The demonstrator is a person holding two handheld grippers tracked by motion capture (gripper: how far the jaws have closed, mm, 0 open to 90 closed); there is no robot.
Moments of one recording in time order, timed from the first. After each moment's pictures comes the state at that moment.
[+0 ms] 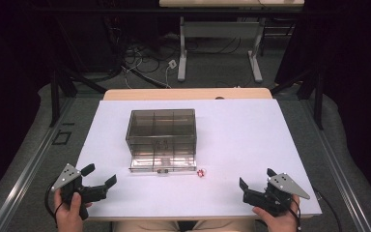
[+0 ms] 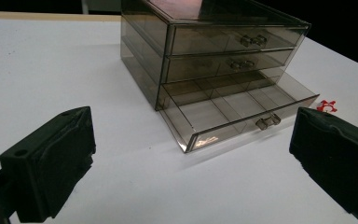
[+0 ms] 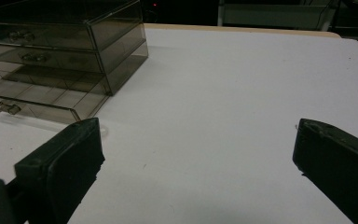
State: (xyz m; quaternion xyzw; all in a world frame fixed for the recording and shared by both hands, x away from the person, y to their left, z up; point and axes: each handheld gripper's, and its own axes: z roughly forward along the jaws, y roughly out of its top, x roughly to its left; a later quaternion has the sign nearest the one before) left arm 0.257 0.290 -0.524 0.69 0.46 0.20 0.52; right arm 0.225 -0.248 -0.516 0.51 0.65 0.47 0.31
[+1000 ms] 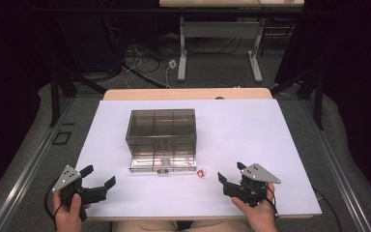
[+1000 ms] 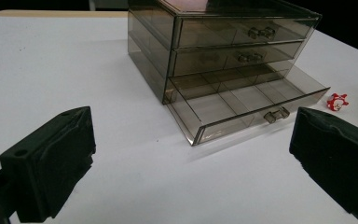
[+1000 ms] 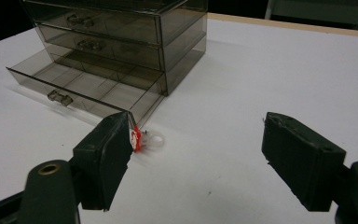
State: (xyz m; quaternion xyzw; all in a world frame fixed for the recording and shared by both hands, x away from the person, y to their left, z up) left arm 0.254 0.292 -0.526 0.70 0.46 0.21 0.51; right arm 0.255 -0.196 -0.516 0.45 0.71 0.48 0.26
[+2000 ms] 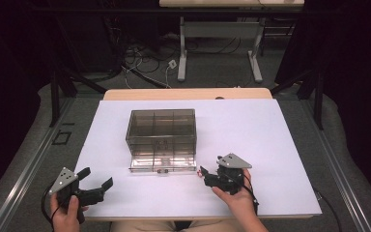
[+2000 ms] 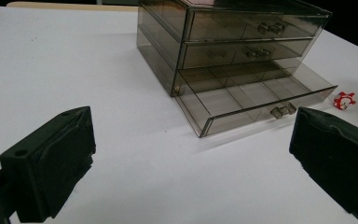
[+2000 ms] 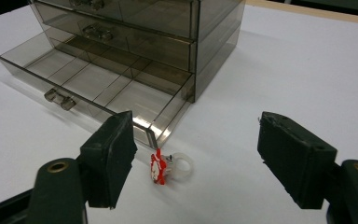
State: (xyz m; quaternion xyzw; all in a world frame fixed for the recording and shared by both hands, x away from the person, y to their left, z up) left arm 0.249 0.298 -0.529 0.69 0.48 0.21 0.50; right arm 0.292 -0.149 -0.527 0.44 0.74 0.44 0.24
